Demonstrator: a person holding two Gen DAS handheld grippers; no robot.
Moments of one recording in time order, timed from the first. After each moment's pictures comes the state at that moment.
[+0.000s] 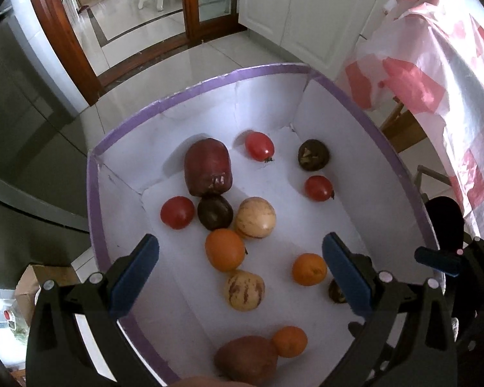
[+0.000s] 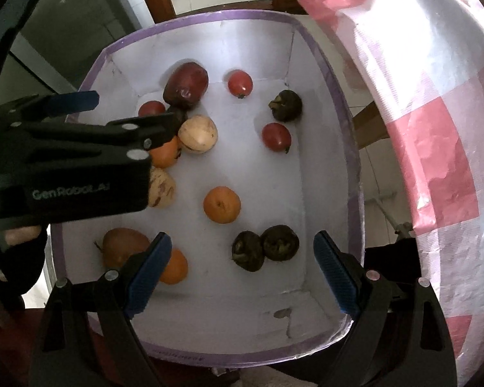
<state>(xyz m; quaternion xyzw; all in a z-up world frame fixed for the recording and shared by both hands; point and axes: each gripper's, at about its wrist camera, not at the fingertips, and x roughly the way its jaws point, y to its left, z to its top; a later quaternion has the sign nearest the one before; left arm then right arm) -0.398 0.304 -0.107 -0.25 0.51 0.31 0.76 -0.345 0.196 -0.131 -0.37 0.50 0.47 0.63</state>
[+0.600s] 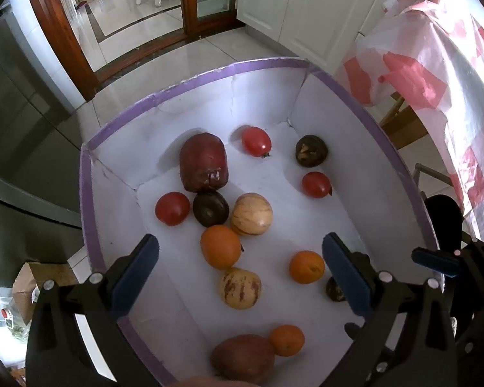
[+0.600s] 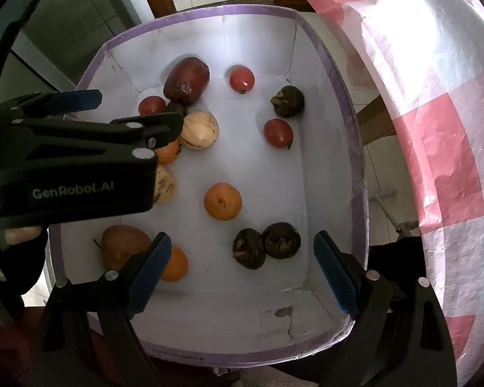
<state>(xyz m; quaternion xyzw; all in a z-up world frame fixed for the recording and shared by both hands) -0.395 0.303 -0.113 -0.26 0.52 0.30 0.76 -0.345 0.197 -0.133 -0.37 0.51 0.47 0.62</state>
